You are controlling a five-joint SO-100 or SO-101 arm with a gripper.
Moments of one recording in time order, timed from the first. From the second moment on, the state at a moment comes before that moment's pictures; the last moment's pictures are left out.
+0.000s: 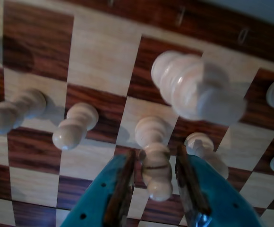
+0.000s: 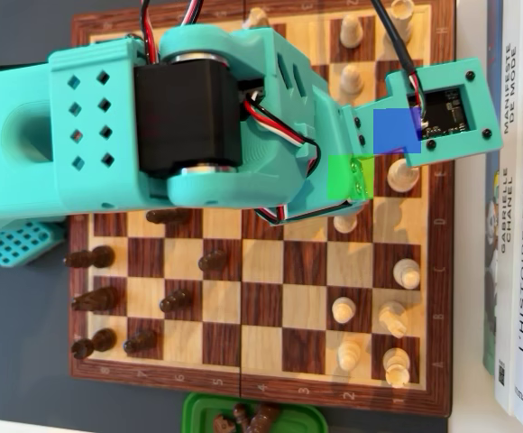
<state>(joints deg) -6.1 63.4 63.5 74.5 82.0</state>
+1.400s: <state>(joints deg) -5.5 85.1 71.7 73.2 82.0</state>
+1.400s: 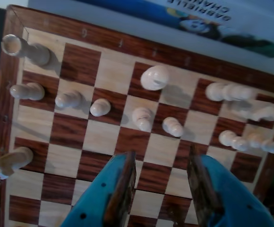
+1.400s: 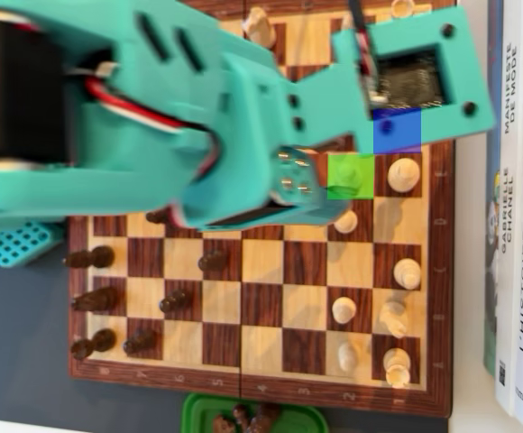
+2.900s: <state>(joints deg) -0.4 190.1 162.2 -9.8 82.0</state>
